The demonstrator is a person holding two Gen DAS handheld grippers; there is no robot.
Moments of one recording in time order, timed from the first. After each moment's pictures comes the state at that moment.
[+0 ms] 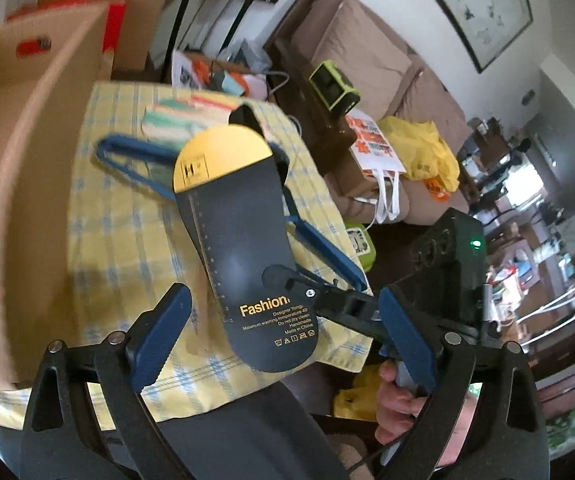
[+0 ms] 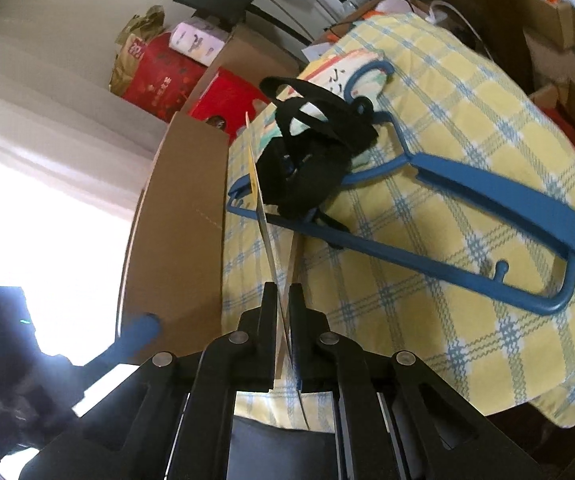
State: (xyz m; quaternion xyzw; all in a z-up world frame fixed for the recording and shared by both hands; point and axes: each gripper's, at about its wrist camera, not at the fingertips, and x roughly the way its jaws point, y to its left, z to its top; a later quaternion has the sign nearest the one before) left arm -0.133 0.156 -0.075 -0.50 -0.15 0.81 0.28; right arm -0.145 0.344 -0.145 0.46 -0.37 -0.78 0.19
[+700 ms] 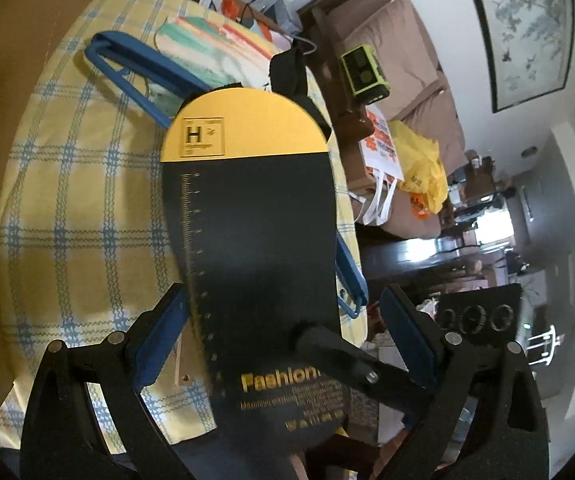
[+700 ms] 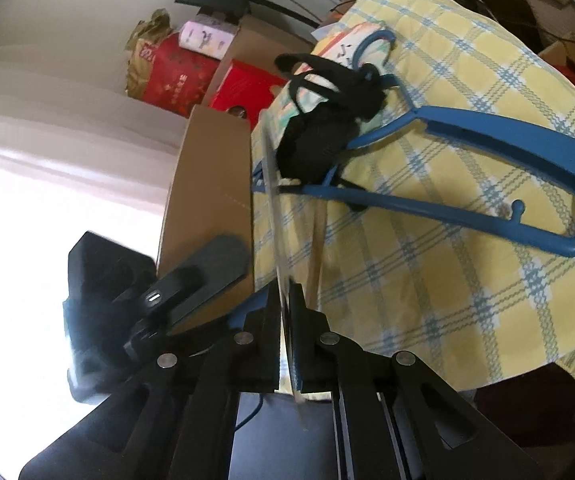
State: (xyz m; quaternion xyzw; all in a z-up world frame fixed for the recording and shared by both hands) left arm -0.176 0.157 -0.144 -0.56 -0.27 0.73 0.27; right arm -0.131 0.348 -0.145 0.46 -0.42 -0.75 0.24
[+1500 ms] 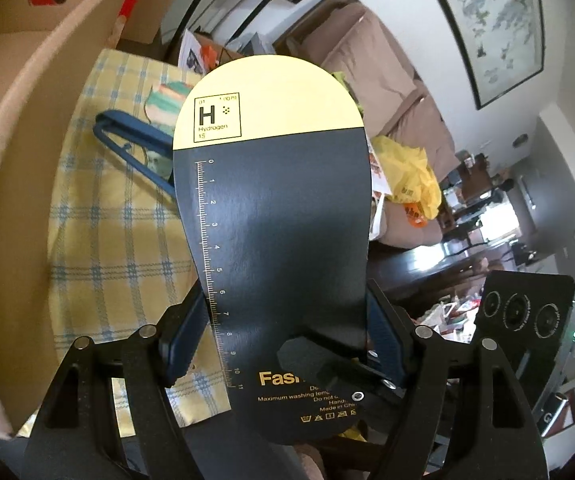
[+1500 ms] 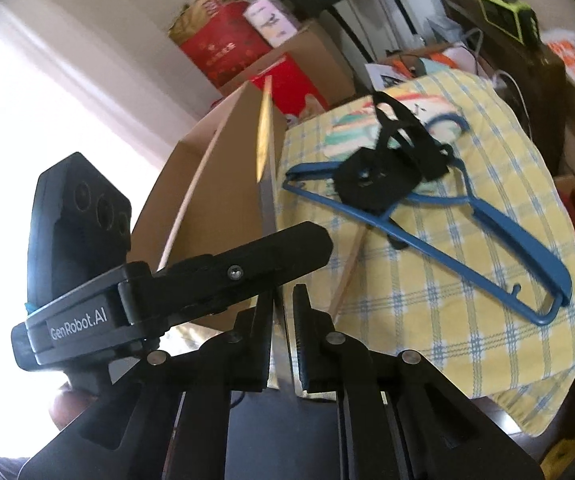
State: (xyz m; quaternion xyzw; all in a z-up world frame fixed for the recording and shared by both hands) left arm -0.159 0.137 -0.084 -0.51 -0.24 0.78 0.28; right arm -0.121 0.292 -0.077 0.45 -0.22 -0.83 0.24
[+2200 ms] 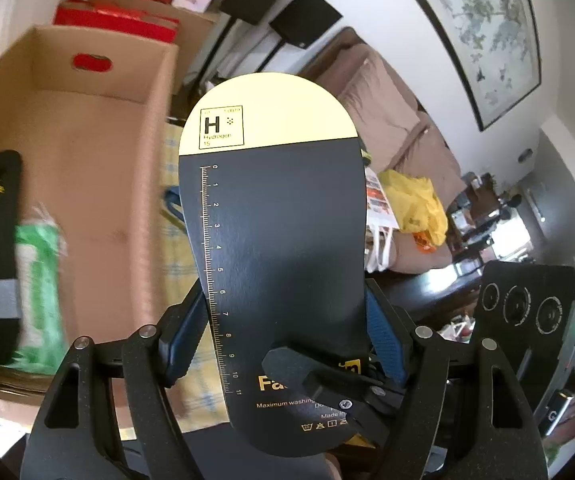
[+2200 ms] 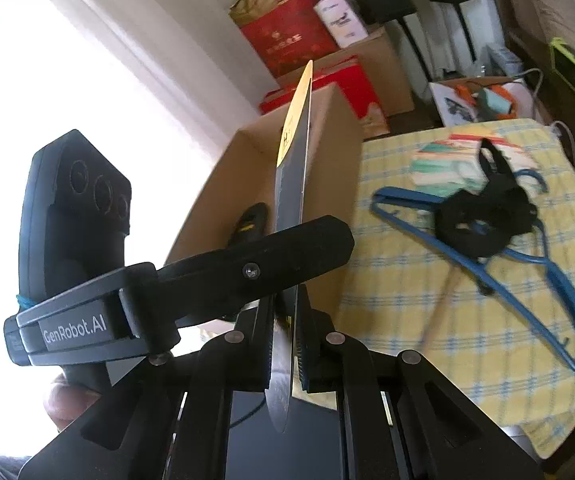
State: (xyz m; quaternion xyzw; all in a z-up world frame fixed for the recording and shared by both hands) left arm -0.163 0.064 -0.031 -0.46 -0.23 0.82 0.25; right arm -0.136 0.211 -0.028 0.44 -0.18 -0.83 0.30
